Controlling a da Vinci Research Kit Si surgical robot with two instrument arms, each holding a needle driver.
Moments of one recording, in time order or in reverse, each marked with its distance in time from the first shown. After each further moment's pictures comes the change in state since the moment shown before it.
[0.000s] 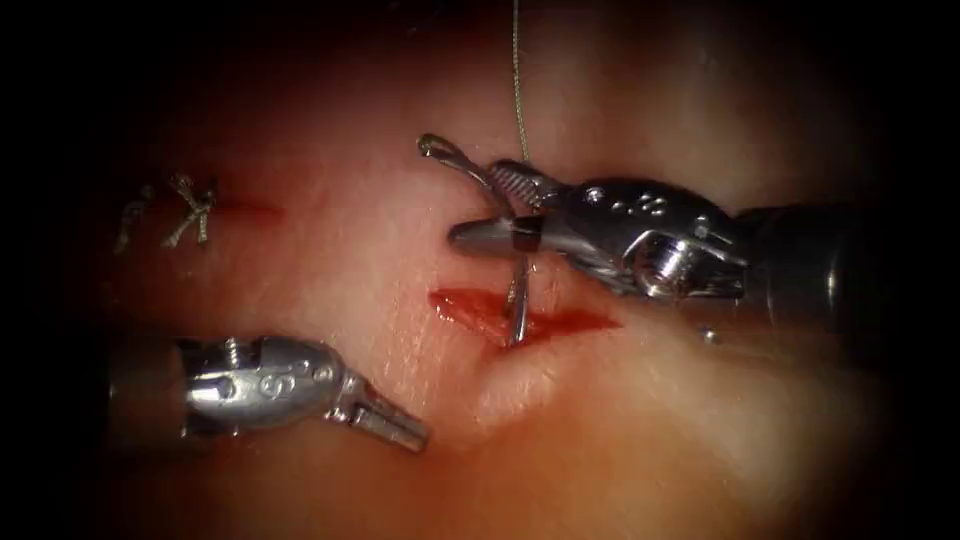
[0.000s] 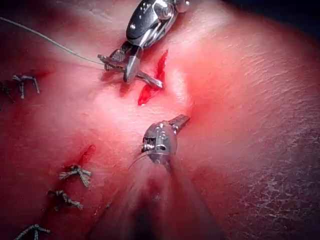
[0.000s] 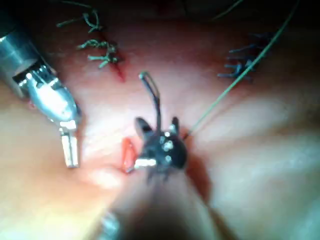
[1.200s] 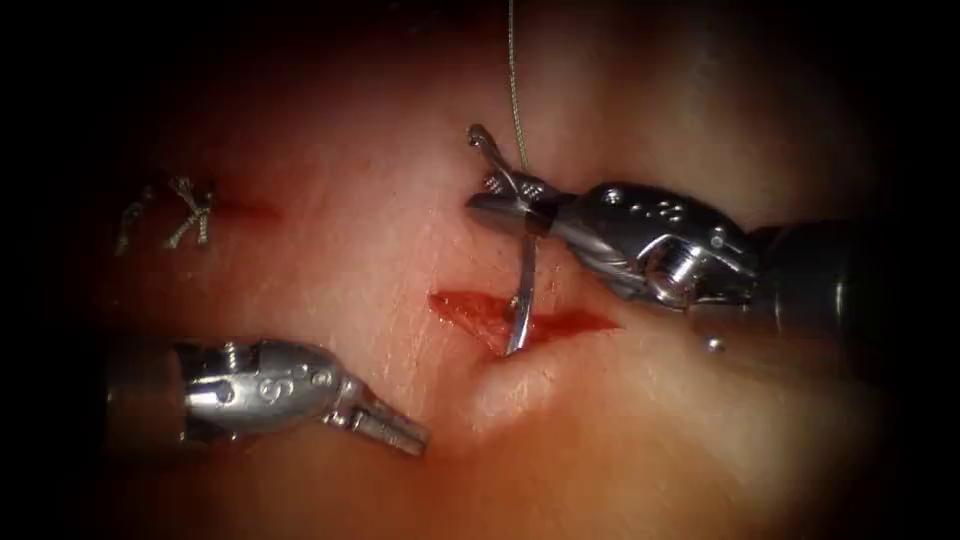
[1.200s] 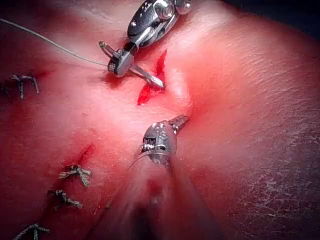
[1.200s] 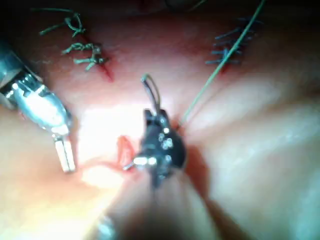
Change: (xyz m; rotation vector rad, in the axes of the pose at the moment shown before) right arm -0.003 0.001 -0.001 0.062 0.012 0.249; left arm 0.000 0.000 0.000 0.001 0.001 -0.001
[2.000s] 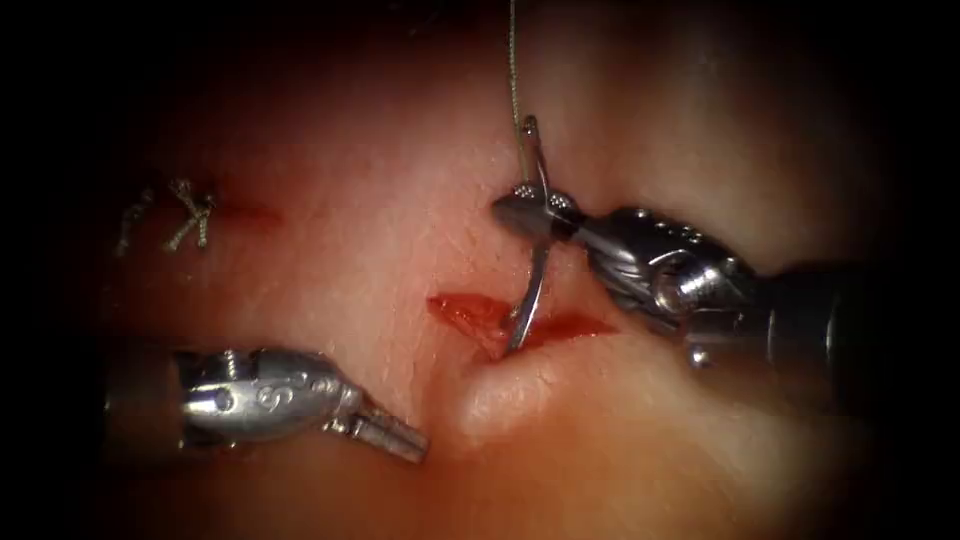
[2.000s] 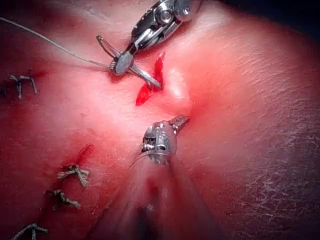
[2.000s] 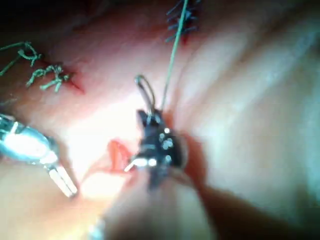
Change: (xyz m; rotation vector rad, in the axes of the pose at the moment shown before) right arm -0.004 0.000 0.000 0.088 0.016 0.361; left arm 0.000 0.001 0.000 -0.002 0.000 -0.002
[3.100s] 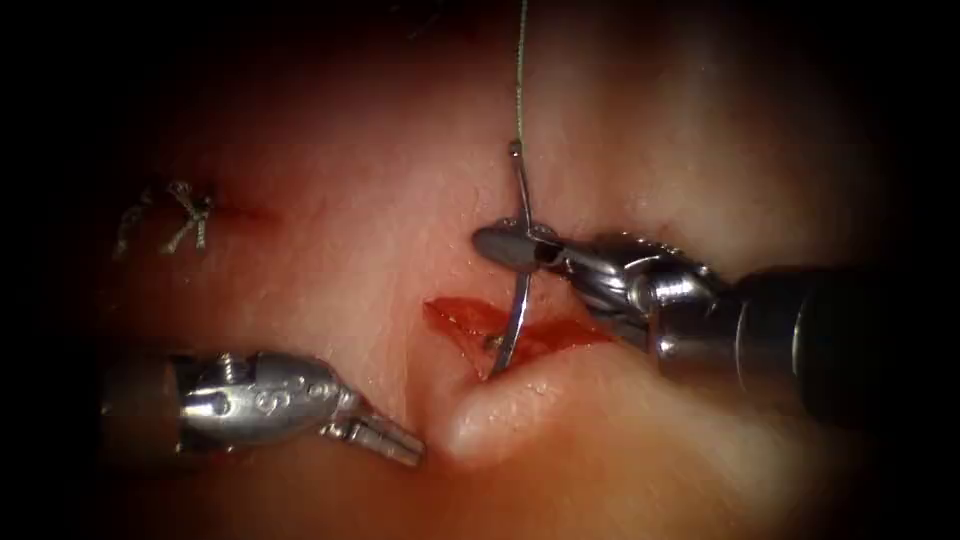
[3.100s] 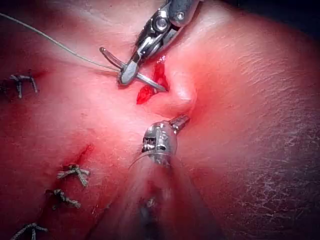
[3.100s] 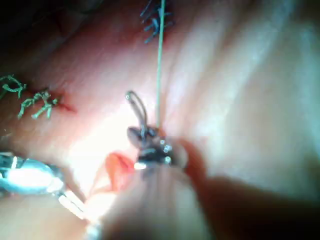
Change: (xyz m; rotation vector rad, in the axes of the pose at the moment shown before) right arm -0.004 -0.003 0.001 0.169 -0.082 0.332; left arm 0.000 0.000 0.000 -0.002 0.000 0.001
